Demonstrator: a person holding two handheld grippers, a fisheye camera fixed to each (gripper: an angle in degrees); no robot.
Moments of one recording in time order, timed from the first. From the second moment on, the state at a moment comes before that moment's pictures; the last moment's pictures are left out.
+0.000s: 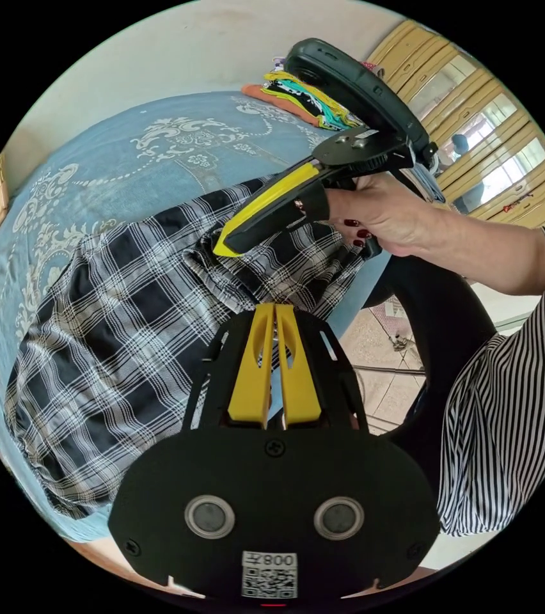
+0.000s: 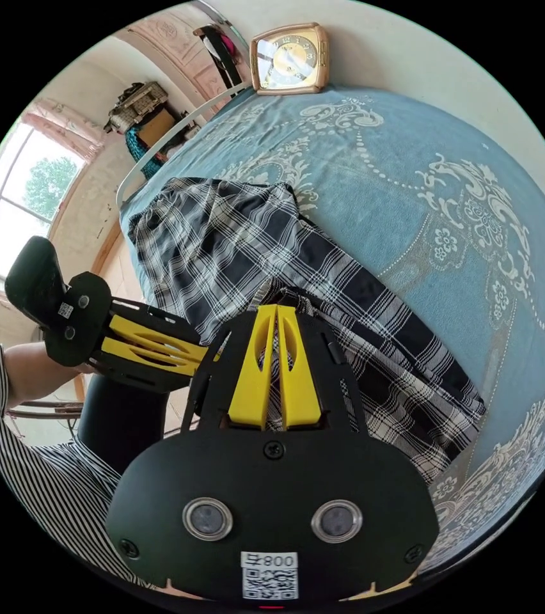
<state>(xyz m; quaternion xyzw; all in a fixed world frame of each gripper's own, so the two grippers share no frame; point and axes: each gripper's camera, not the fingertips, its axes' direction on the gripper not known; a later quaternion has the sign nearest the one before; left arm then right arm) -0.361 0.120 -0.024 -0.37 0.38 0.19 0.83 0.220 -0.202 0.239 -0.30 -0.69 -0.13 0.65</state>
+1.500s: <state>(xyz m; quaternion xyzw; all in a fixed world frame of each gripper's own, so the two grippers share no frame) -0.008 0.228 -0.133 -0.29 0.38 0.35 0.81 0.590 -0.066 0.491 -0.41 -0.67 0.17 0.59</state>
